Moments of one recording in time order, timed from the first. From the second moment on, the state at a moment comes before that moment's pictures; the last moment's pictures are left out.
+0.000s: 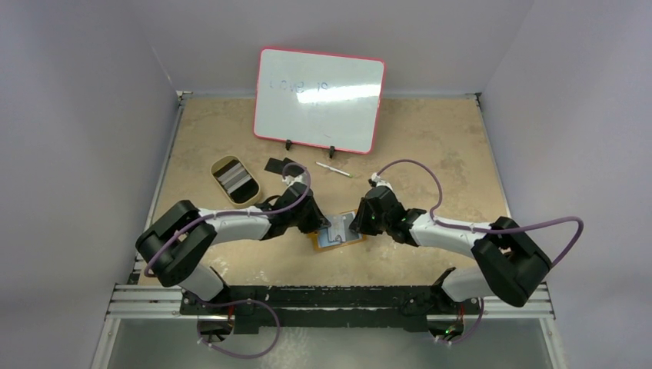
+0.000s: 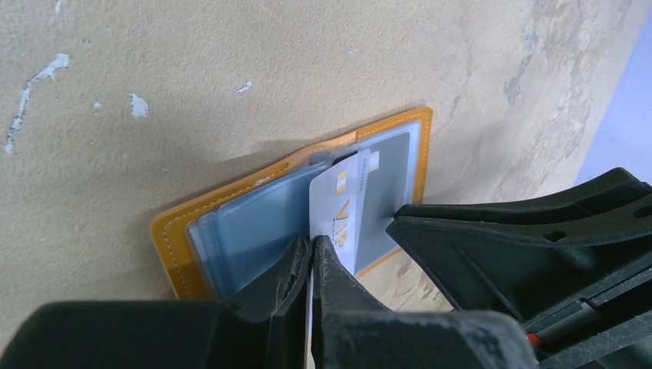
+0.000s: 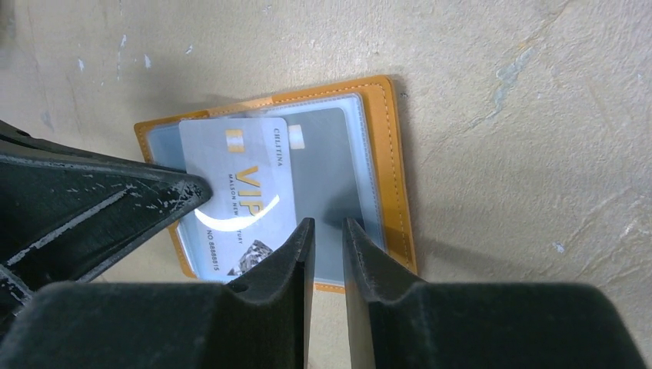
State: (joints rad) left arm -0.80 1.54 0.64 0.10 0.05 -1.10; right arm 0.73 1.37 0.54 -0.03 0.03 0.83
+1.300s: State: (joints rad) left arm -0.88 1.61 0.70 0.14 -0.09 -1.16; right arm 0.64 1.20 0.51 -0.15 0.06 0.83
